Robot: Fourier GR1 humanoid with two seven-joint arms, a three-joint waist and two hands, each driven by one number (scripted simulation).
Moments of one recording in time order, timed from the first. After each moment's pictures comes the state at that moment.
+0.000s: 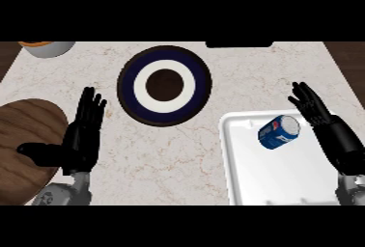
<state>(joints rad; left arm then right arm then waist) -0.11 0.24 -0.24 -1.56 0.41 0.43 -0.10 -0.09 -0.42 0.08 -1.66 -0.15 0.08 -0.03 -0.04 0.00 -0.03</state>
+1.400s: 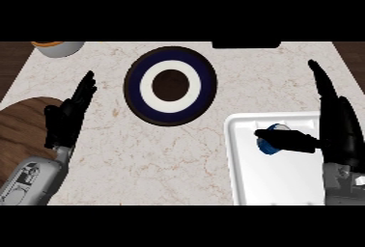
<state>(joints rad) -0.29 0.43 -0.25 -1.36 0.21 0.26 0.04 -0.27 -0.41 0.24 -1.90 0.57 -0.25 0.80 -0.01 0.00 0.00</state>
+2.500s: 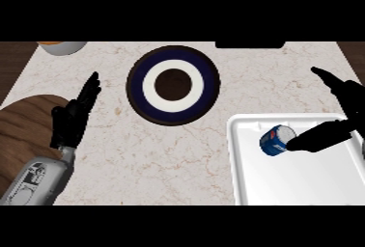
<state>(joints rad) -0.29 0.39 -0.22 -1.36 0.16 0.23 0.04 -0.40 -0.59 0.15 -1.82 0.18 0.22 1.08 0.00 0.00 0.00</state>
